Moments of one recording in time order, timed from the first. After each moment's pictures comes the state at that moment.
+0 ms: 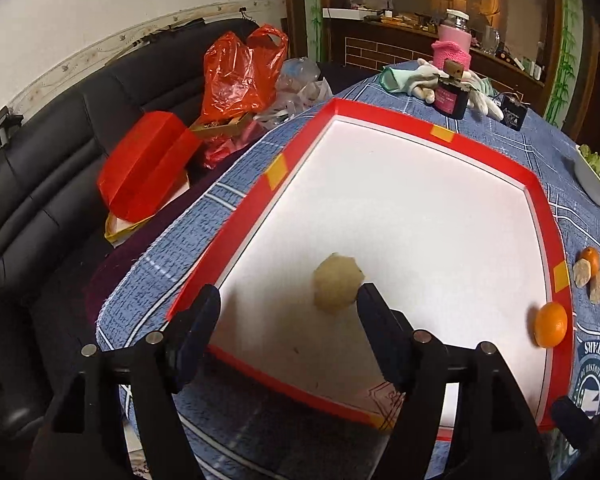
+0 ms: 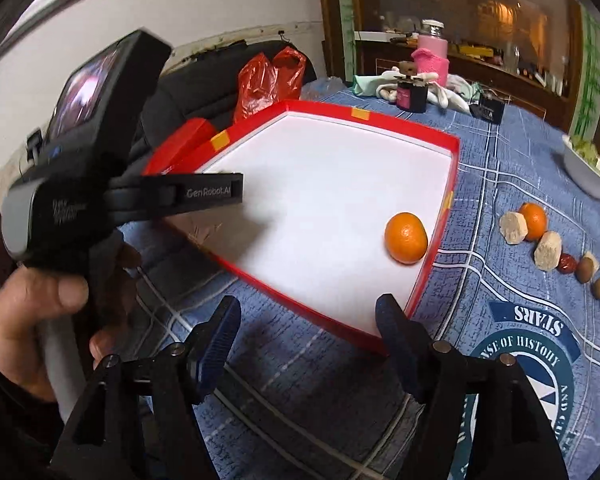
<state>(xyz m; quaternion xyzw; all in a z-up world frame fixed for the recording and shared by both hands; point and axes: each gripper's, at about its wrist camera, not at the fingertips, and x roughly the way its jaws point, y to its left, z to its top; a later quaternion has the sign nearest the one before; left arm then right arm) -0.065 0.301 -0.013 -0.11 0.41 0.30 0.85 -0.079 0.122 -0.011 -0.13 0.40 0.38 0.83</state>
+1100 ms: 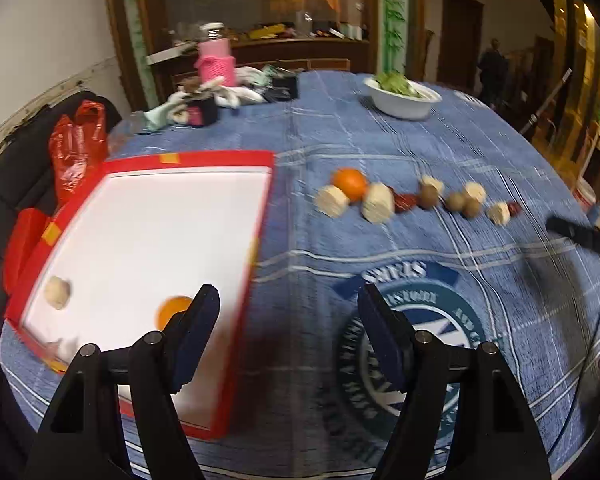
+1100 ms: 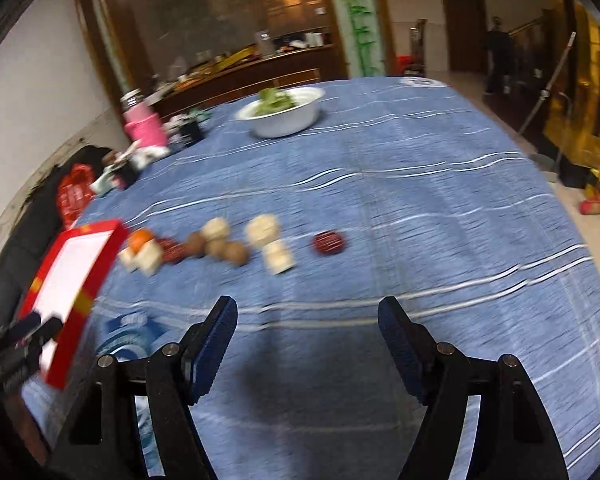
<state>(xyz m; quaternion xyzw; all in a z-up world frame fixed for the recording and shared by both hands) -0.039 0.087 0.008 0.00 0.40 0.05 0.91 0.026 -0.202 0.007 0.06 0.41 0.08 0.91</state>
